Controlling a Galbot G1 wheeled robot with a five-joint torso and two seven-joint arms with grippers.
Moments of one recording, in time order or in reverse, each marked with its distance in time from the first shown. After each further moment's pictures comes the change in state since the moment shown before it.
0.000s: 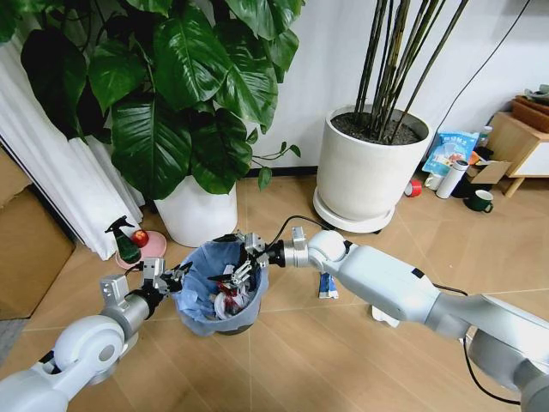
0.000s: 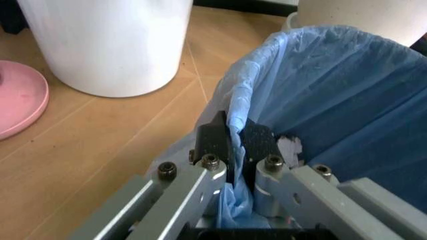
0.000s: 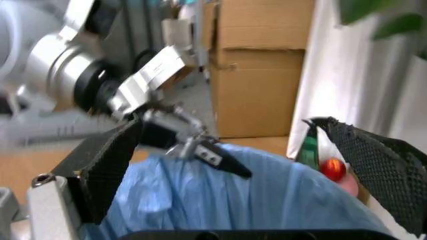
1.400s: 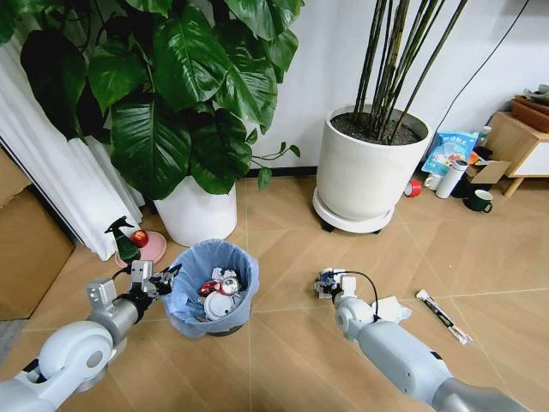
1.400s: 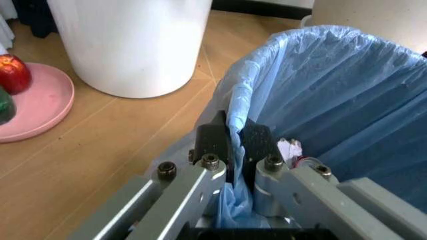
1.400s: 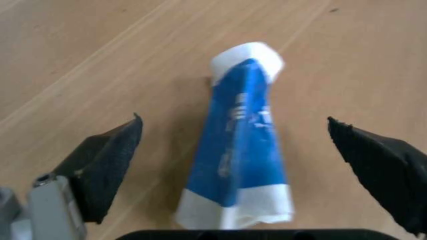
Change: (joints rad) left arm 0.075 0.004 -0.090 -0.011 0.007 -0.001 -0.001; right arm -0.430 0.111 0.411 -0.356 -0.089 -0.320 1.059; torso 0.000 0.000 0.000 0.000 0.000
